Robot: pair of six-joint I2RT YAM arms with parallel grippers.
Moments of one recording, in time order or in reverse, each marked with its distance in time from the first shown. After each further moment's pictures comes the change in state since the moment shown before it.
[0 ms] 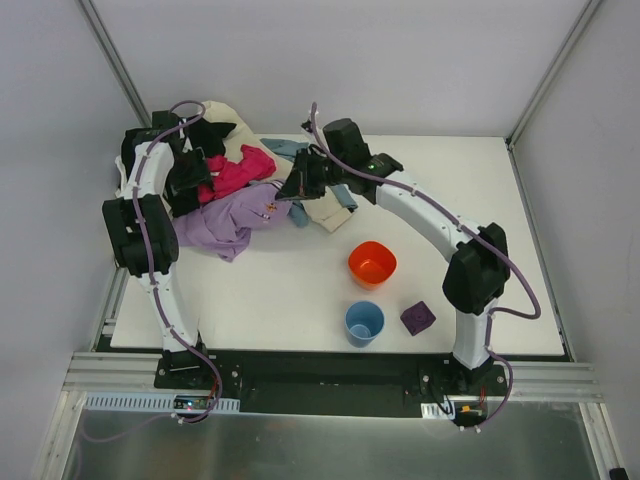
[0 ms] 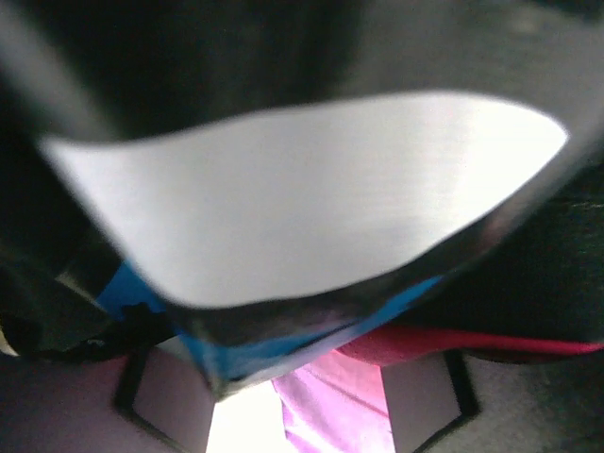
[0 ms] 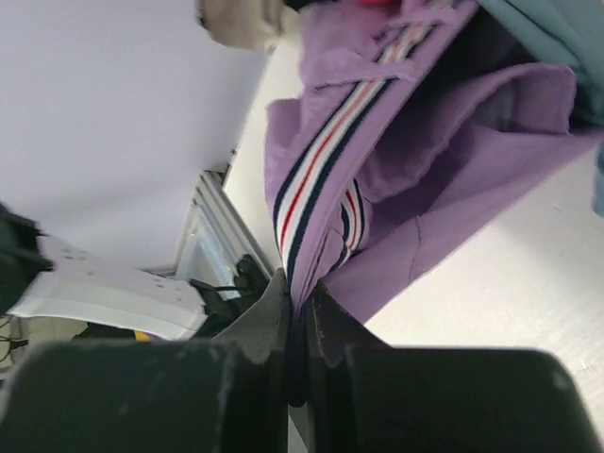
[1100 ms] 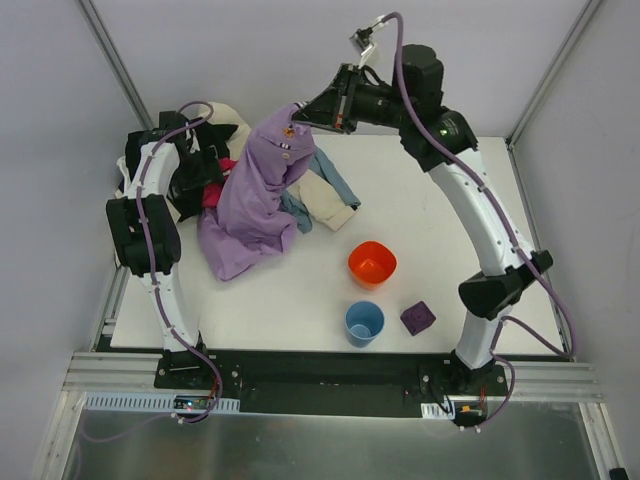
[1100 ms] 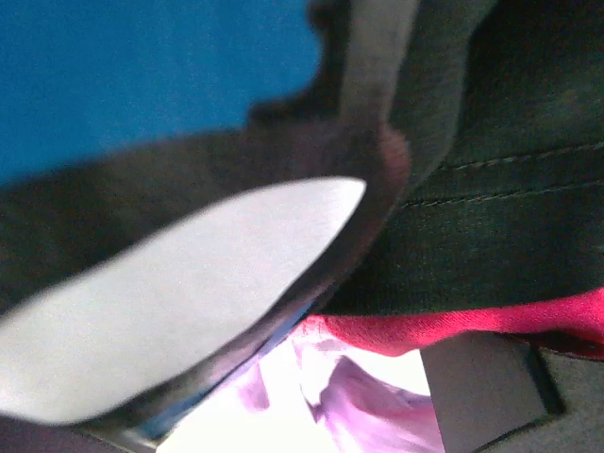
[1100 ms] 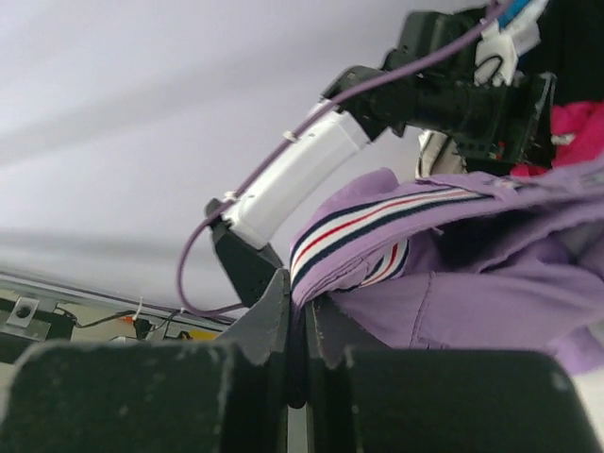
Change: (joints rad) left arm -0.031 -0.002 -0.011 0.006 0.043 0.013; right arm -0.107 -0.058 0.525 -0.116 -0.121 0.159
